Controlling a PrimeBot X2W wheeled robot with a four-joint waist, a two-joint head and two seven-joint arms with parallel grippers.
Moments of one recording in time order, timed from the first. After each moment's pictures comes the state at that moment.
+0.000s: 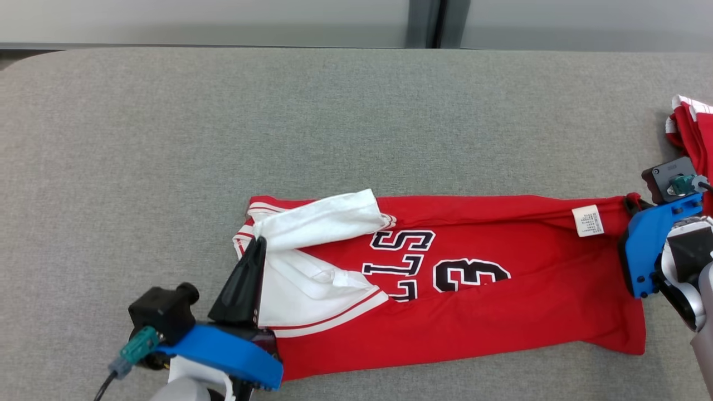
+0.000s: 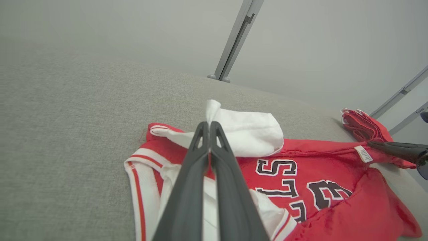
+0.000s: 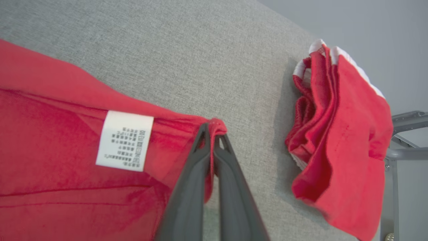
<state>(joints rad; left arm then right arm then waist) -0.24 0.45 -0.71 0.01 -0.88 0.21 -0.26 -0.45 -0.42 0.10 0.37 0.08 0.13 0.48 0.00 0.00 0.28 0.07</state>
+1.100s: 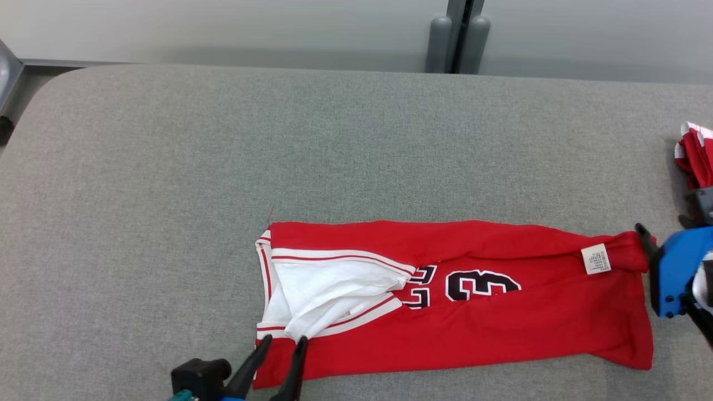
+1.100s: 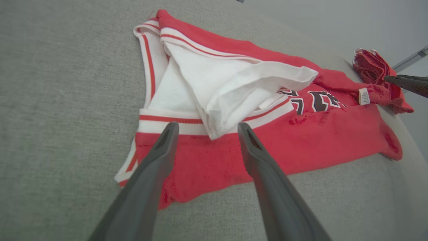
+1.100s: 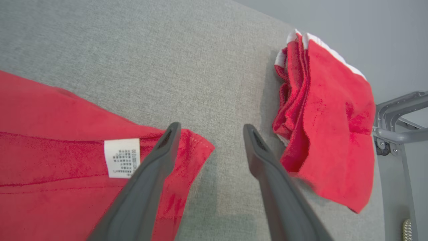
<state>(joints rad) -0.06 0.46 -0.81 0.03 -0.94 0.21 -0.17 -0.35 -0.40 -0.03 0.33 0.10 0.13 0.49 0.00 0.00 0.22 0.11</state>
